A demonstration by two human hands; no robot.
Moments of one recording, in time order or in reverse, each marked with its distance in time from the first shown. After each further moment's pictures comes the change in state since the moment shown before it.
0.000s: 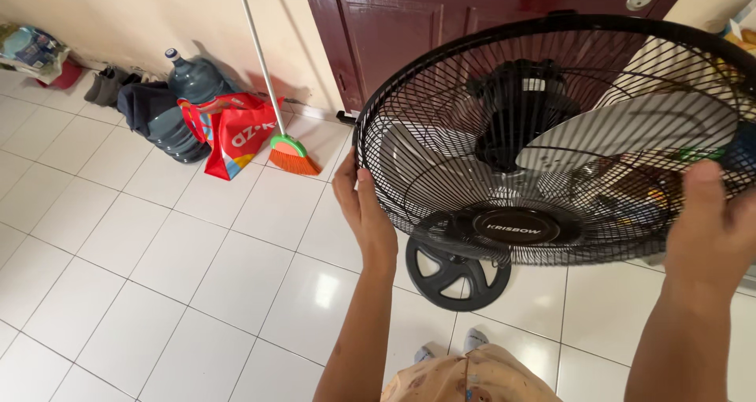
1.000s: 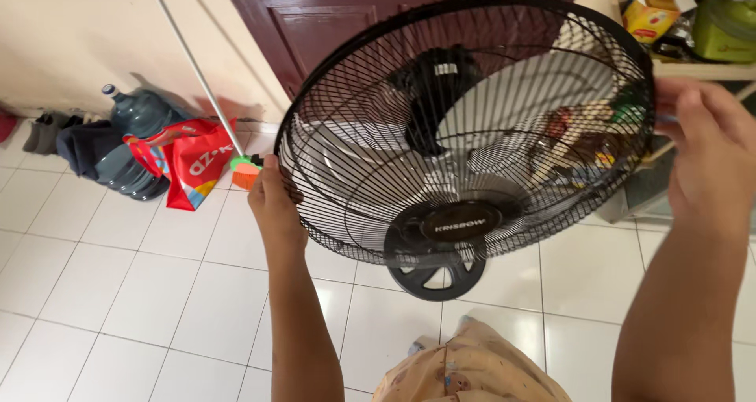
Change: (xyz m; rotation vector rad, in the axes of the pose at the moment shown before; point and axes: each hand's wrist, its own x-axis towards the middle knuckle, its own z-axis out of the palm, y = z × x) left_hand 0.062 -0.014 -0.031 -0.131 -0.100 -0.242; right_hand 0.054 -0.008 -0.054 0.408 -0.149 0.225
